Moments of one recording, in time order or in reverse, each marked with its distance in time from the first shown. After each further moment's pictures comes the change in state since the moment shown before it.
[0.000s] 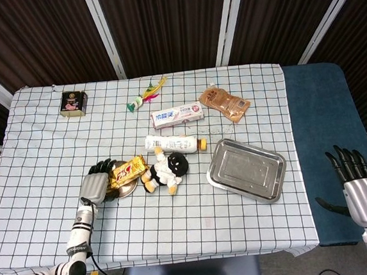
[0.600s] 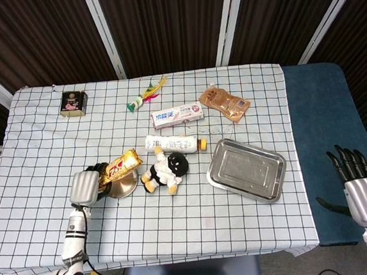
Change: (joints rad) left arm 0.085 -0.010 0.039 0.025 0.252 0.251 -0.120; right arm -0.010 0.000 0.018 -0.007 0.002 -0.012 -0.004
